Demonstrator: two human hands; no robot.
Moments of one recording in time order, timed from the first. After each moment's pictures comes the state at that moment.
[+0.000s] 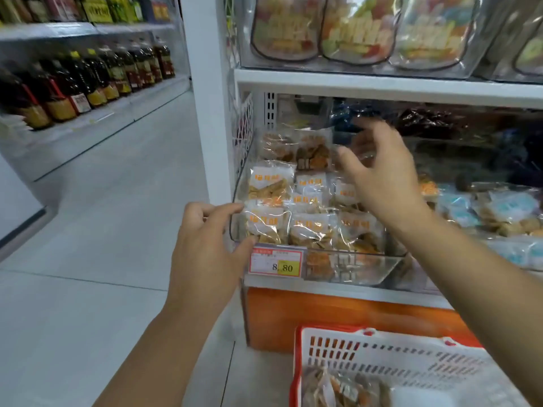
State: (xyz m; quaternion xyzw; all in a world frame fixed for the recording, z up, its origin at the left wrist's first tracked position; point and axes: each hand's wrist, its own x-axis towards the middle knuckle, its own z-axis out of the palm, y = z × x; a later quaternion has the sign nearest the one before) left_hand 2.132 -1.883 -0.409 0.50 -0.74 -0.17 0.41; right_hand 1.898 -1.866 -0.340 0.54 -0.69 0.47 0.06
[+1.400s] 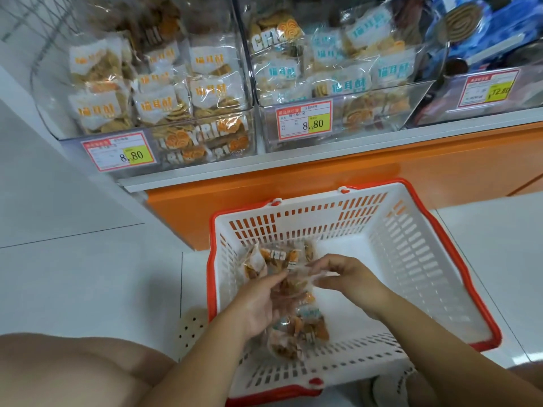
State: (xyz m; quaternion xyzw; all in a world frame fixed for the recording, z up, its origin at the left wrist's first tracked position) left_hand 2.025 -1.691 -0.598 0.51 -0.25 -0.82 -0.02; right_hand 1.867 -1.579 -0.598 0.24 -0.70 0.43 -0.53
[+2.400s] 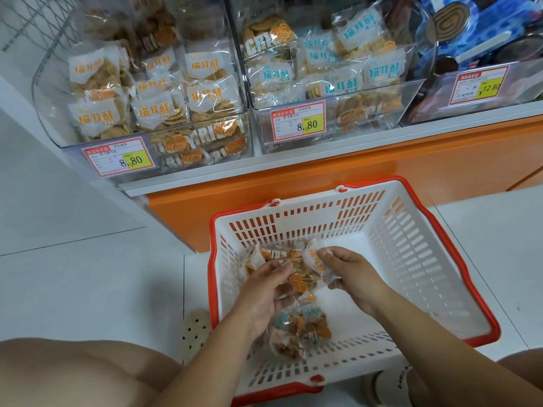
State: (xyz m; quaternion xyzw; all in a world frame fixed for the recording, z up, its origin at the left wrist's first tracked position) left_hand 2.022 -1.682 -0.592 0.47 -0.33 -0.82 0.07; right_hand 1.871 -1.584 -0.594 0.10 -0.66 0.53 -0.52
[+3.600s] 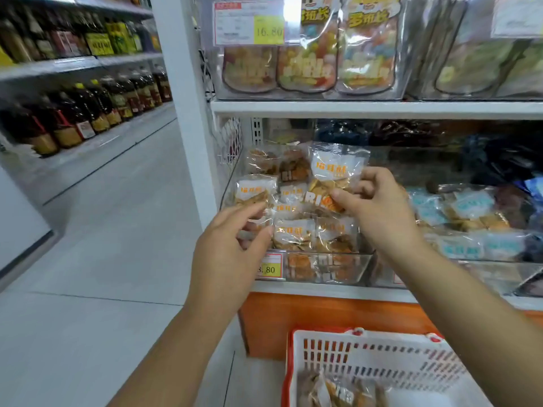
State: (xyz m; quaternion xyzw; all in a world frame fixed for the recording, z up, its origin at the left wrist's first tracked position) left_hand 2.100 -1.842 -0.378 0.42 -0.74 -0.28 0.45; right_hand 1.899 -1.800 -0.351 0.41 -0.67 0.59 -0.18
